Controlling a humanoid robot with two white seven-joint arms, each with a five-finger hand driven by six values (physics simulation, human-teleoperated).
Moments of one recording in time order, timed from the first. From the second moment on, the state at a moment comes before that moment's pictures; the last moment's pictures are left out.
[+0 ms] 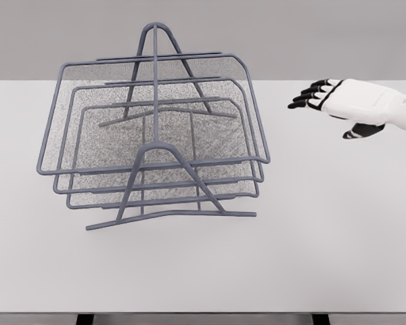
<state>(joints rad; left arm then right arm) 0.06 0.00 -0.07 -0.01 0.71 0.12 0.25 -0.60 -0.89 0.44 -1.62 0.40 -0.51 0.61</state>
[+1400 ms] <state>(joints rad) 0.06 0.00 -0.07 -0.01 0.71 0.12 0.25 -0.66 -0.88 0.50 -1.50 0.35 -0.59 0.61</state>
